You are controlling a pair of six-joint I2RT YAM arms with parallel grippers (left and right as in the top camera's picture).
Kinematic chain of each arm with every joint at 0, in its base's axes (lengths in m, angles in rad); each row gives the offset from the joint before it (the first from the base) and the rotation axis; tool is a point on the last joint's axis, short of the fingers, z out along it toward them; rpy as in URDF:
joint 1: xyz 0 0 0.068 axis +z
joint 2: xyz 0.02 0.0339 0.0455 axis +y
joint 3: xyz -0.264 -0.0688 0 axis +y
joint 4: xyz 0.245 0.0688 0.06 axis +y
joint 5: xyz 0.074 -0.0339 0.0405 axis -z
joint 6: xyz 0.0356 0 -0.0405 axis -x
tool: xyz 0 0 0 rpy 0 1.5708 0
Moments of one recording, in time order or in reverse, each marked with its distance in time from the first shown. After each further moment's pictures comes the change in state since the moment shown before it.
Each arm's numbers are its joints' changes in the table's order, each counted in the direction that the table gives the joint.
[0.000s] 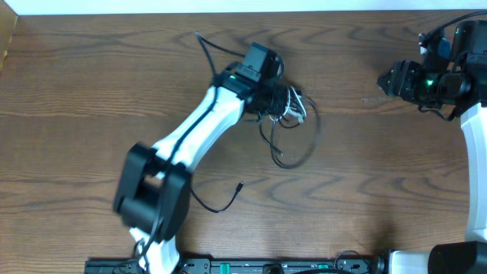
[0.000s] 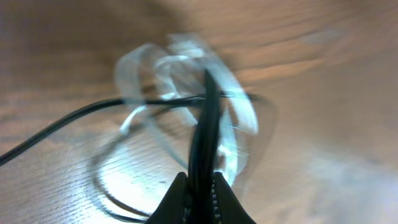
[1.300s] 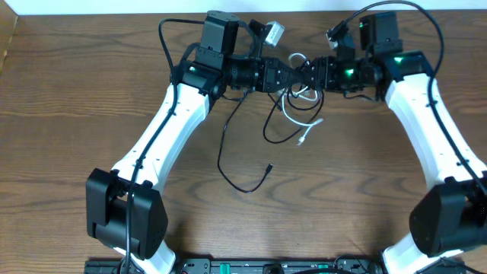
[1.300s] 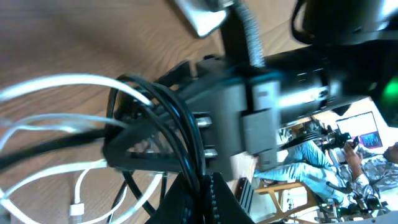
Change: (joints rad) left arm 0.138 -0.128 -0.011 -0.224 0.653 -0.025; right arm 0.319 0.247 0.000 -0.266 -0.197 -0.109
